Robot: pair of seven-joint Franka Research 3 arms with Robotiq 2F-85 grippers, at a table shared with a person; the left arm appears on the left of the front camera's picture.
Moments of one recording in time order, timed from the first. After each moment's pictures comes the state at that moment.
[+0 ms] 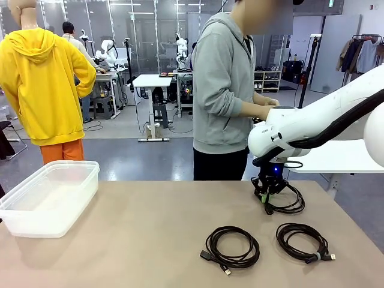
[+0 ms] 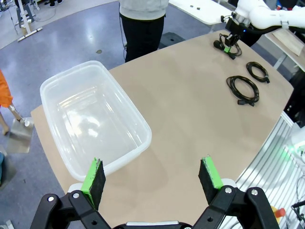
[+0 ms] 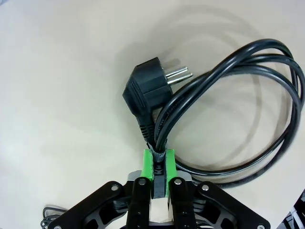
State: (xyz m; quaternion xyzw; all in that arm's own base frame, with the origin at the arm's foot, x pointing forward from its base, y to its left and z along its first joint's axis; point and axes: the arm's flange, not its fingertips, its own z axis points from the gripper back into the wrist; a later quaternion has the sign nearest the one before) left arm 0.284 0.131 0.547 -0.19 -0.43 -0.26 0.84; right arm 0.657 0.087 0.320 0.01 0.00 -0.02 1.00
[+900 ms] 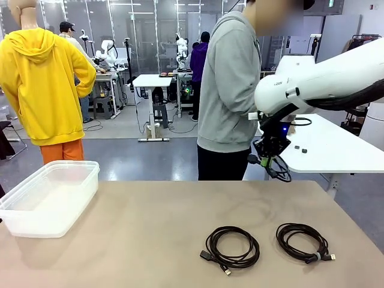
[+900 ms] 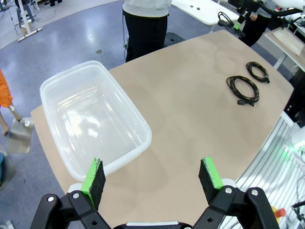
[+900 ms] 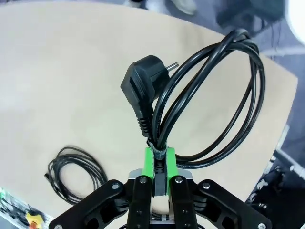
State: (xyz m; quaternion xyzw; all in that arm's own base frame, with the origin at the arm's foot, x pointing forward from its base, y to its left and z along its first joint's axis) left arm 0.284 0.131 0.548 -0.19 -0.43 -0.26 0.84; right arm 0.629 0.111 0.474 0.02 -0.08 0.15 0.99
